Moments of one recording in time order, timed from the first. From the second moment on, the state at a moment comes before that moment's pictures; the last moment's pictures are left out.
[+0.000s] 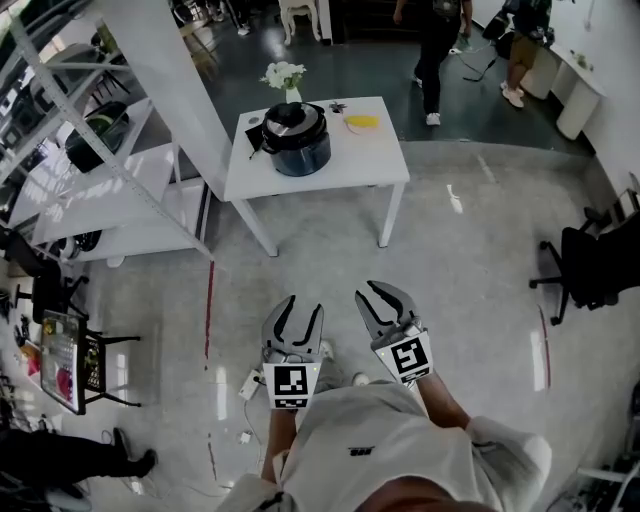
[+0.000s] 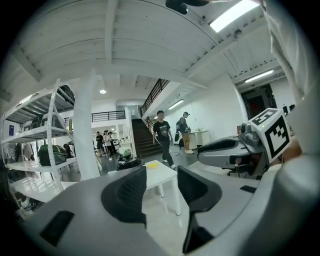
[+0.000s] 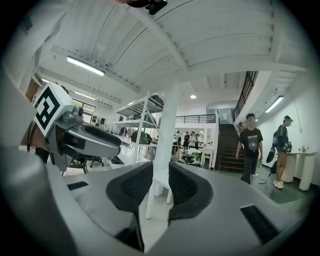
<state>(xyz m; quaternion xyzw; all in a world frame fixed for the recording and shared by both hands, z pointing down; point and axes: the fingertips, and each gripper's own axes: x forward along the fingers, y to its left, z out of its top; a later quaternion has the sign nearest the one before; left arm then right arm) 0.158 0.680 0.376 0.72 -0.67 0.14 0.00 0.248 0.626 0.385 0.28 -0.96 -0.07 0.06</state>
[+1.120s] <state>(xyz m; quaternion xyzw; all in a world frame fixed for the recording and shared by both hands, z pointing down) -0.015 0.529 0.403 0.77 -0.62 0.13 0.01 0.079 0.491 0.409 0.34 -0.93 -0.07 0.11</state>
